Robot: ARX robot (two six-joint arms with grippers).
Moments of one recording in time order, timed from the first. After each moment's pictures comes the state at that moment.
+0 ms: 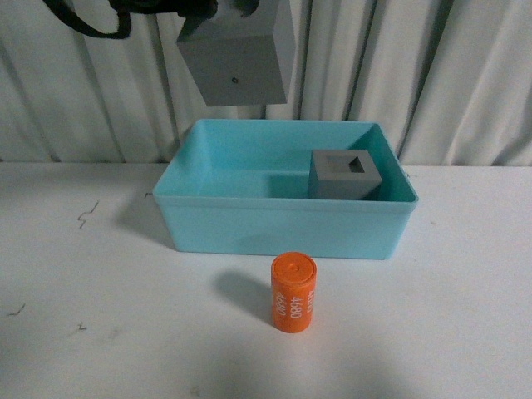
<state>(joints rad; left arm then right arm) -0.31 1.80 1.35 0.11 -0.09 0.03 0.00 0.00 0.01 0.00 0.00 0.00</state>
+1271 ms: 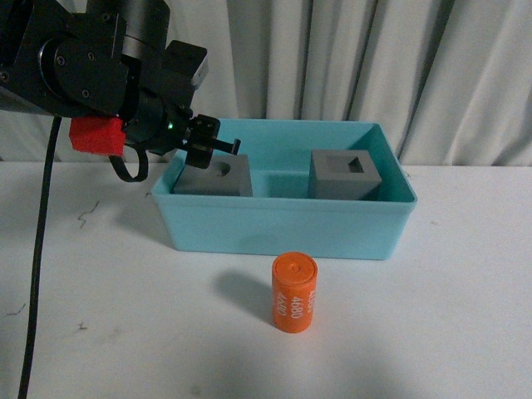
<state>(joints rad) -0.23 2.17 1.40 0.19 -0.16 0.14 0.00 0.00 0.01 0.00 0.00 0.00</state>
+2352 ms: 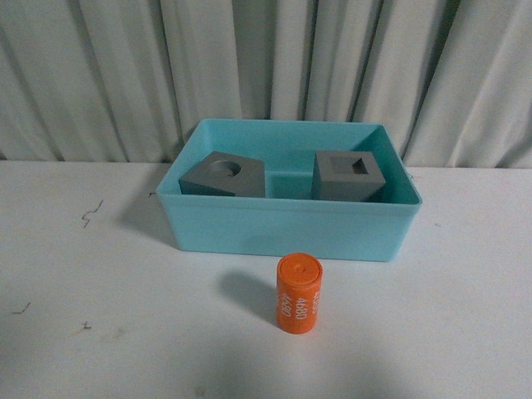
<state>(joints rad) 0.66 0.77 0.15 0.32 0.64 0.01 0.00 0.00 0.01 0.00 0.00 0.00</state>
